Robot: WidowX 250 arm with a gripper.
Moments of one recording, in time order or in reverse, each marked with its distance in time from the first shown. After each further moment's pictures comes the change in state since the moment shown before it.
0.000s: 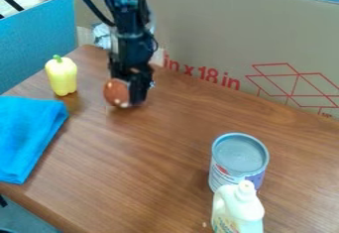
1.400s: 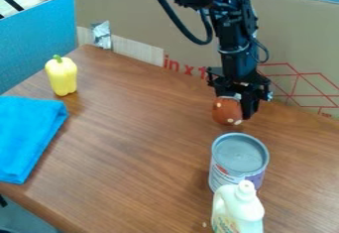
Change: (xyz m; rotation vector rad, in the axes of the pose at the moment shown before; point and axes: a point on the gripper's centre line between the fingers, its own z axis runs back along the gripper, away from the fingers) arm 0.066 -0.200 0.003 -0.170 -0.177 -0.106
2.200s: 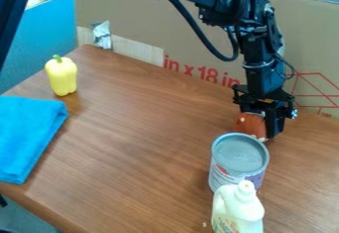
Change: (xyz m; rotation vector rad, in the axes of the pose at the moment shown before) arm 0.006 -0.034 -0.026 -0.109 0.098 -0.123
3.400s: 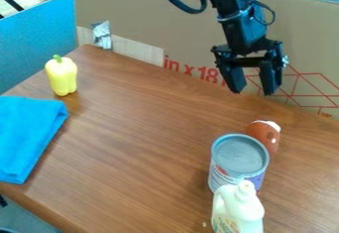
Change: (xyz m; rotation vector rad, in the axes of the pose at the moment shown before) arm -0.022 0.029 0.088 -0.064 -0.192 0.214
